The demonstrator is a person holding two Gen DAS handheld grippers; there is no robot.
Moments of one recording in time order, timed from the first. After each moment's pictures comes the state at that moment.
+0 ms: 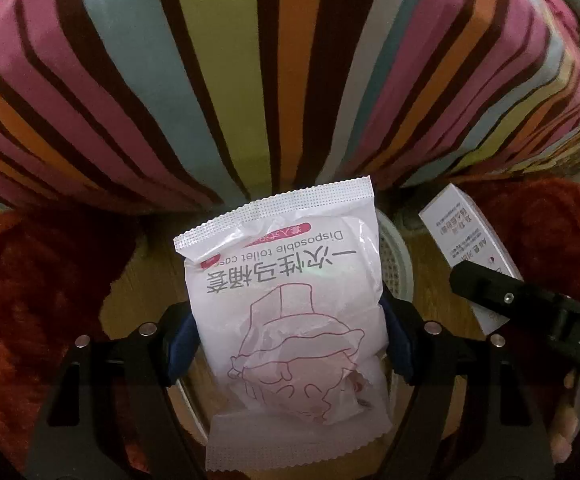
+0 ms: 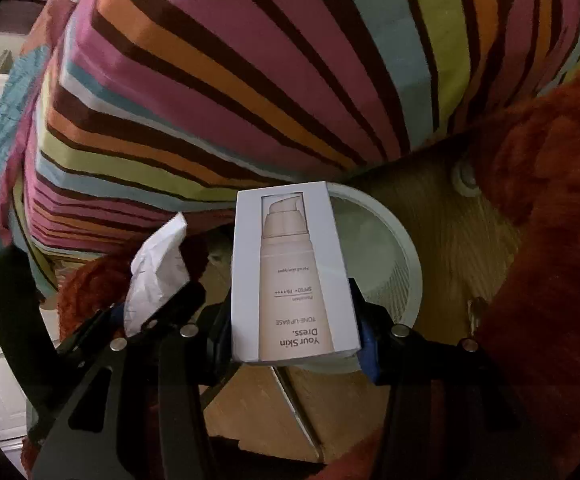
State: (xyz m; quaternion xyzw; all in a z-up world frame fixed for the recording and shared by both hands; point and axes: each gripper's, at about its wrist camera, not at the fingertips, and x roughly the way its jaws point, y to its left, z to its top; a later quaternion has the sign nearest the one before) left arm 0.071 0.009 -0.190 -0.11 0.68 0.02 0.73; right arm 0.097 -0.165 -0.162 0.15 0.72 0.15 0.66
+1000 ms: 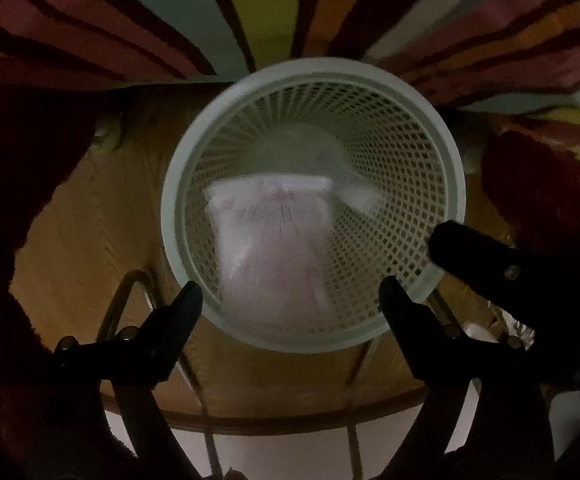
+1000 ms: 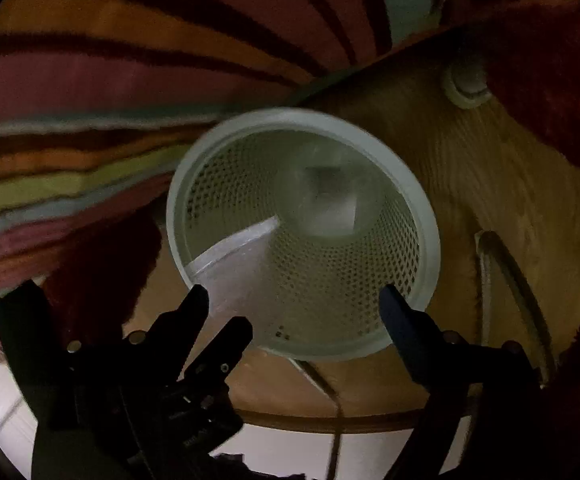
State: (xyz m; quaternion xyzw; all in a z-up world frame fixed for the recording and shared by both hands) left arm 0.068 0.000 -0.309 -0.18 0.80 0.06 0.57; right arm 0.113 -0.146 -0.269 0.17 0.82 0.07 0.55
